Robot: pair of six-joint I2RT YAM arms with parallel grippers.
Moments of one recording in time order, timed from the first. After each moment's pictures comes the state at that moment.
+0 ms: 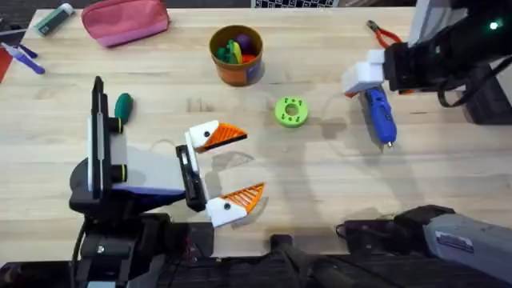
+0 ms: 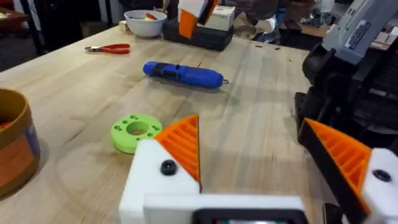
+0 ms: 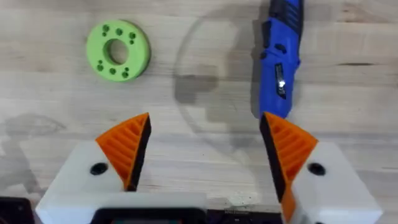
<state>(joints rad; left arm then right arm) -0.02 0.00 0.01 -0.14 1.24 0.03 0.24 1.28 1.29 -1.25 0.05 0.23</state>
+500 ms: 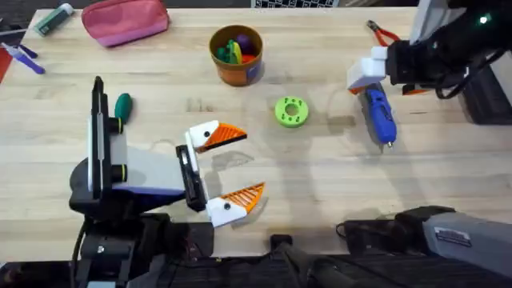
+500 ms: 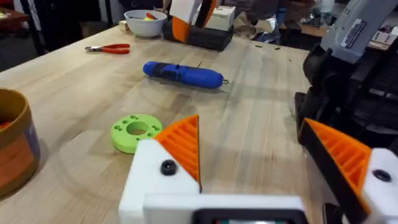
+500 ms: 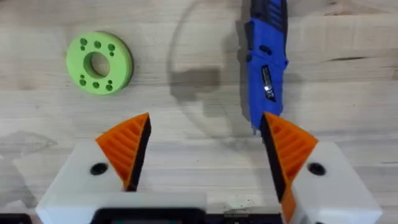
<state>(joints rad) -0.02 0.00 0.01 -0.14 1.24 0.03 0.17 1.34 1.29 -1.23 0.05 0.23</state>
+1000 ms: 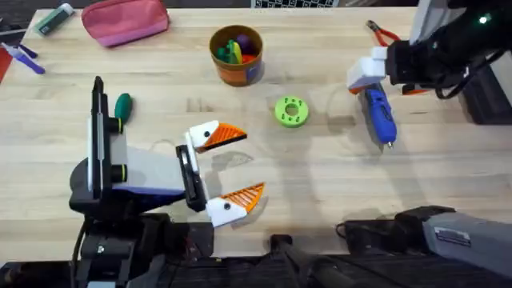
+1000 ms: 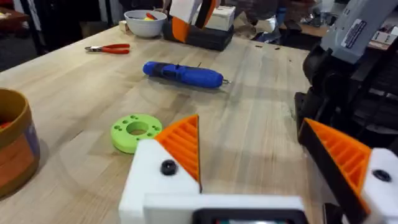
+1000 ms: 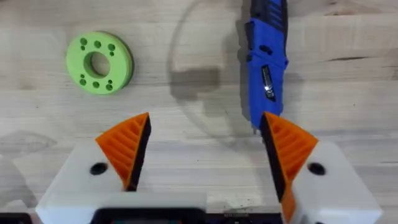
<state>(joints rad) -0.02 0.00 0.01 -0.14 1.24 0.03 0.17 1.34 1.29 -1.23 0.05 0.23</state>
